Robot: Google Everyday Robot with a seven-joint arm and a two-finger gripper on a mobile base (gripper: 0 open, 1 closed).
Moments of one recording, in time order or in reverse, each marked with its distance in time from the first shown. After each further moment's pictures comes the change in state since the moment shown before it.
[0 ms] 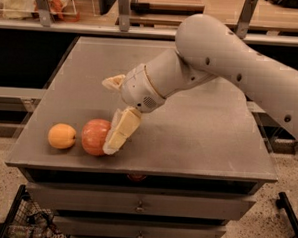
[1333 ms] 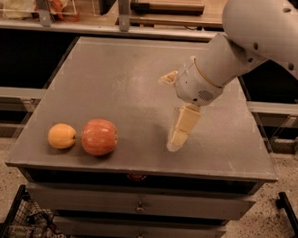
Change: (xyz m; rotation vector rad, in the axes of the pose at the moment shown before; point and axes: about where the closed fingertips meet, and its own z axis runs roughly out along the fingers) arm 0.089 0.005 -0.107 0.079 0.365 0.033
